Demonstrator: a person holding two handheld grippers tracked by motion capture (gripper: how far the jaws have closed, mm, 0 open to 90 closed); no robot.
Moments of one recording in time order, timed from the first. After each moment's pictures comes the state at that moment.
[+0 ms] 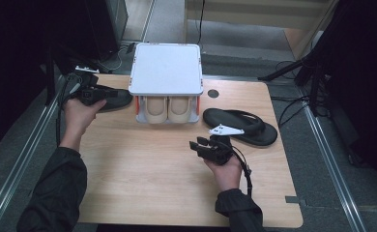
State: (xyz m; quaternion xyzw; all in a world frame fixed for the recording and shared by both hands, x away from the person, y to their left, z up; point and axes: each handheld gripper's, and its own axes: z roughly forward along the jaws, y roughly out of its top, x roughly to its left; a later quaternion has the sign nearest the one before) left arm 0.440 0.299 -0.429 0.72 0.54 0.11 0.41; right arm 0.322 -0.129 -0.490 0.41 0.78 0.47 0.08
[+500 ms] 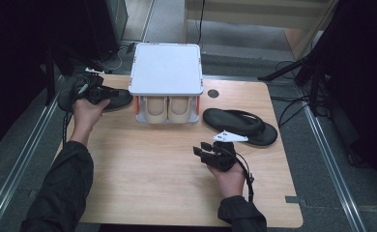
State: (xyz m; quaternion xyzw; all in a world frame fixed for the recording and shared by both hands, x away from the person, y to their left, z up) left arm 0.475 0.301 -0.467 0.71 0.58 0.13 0.37; right arm 0.305 -0.140 -0.496 0.43 0.77 0.46 0.09
